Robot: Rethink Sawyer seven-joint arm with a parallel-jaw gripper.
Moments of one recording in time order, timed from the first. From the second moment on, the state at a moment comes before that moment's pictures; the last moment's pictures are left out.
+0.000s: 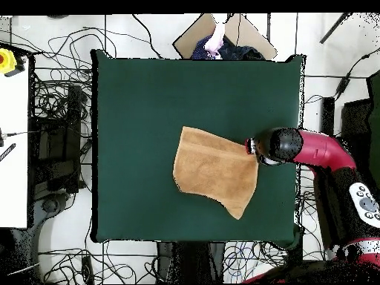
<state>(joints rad) -0.82 -0.43 0.43 1.40 -0.59 0.80 1.45</state>
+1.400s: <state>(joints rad) -0.87 -0.24 0.49 1.09 -0.59 0.83 1.17</state>
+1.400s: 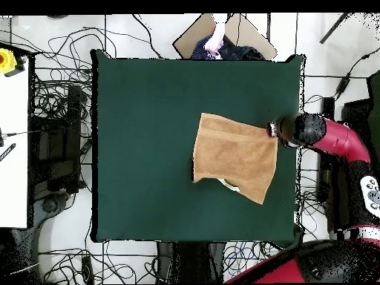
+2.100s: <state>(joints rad) -0.87 -0.27 0.49 1.09 -0.59 0.83 1.13</state>
